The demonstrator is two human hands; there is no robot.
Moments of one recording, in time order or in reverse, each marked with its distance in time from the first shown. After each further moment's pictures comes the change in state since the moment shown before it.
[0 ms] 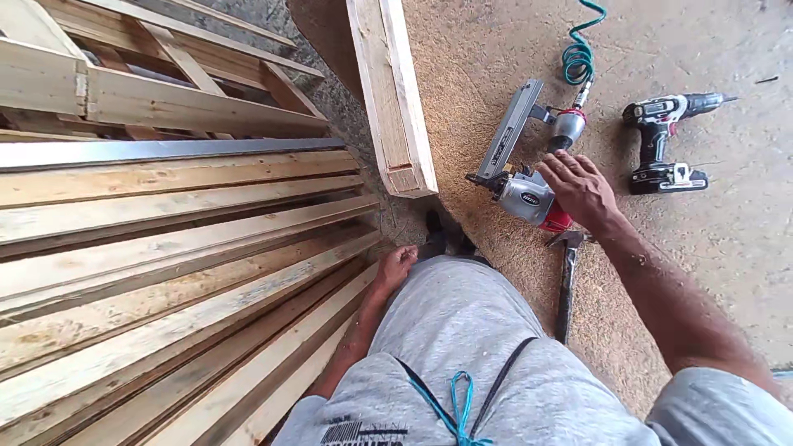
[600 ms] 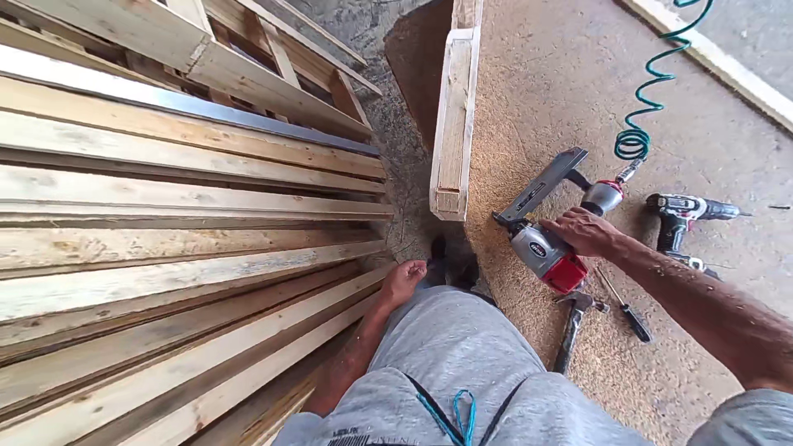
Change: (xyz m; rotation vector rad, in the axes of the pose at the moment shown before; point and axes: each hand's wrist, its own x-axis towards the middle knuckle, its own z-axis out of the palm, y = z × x) left_hand -0.024 0.005 -0.007 -0.117 0.137 0.075; right_hand 0.091 0.014 -0.013 -0.157 -0.568 -0.454
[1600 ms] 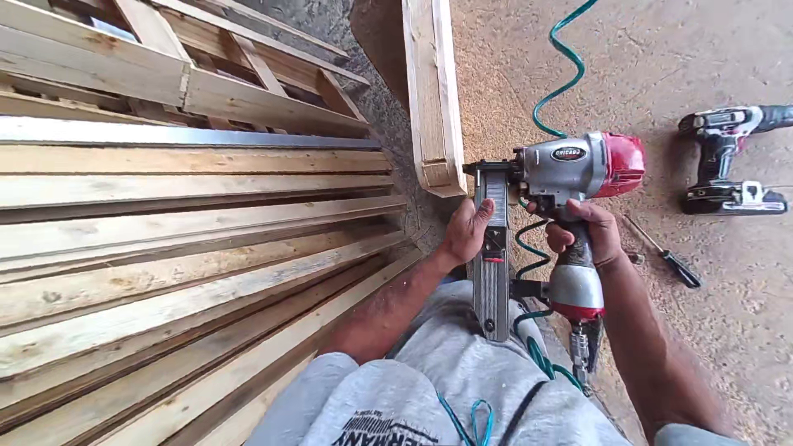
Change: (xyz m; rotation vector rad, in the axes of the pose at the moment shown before) left_hand 0.006 0.157 0.084 -0.099 -0.071 0.375; right_hand -0.032 -0.142 0.010 2.569 0.537 -0.379
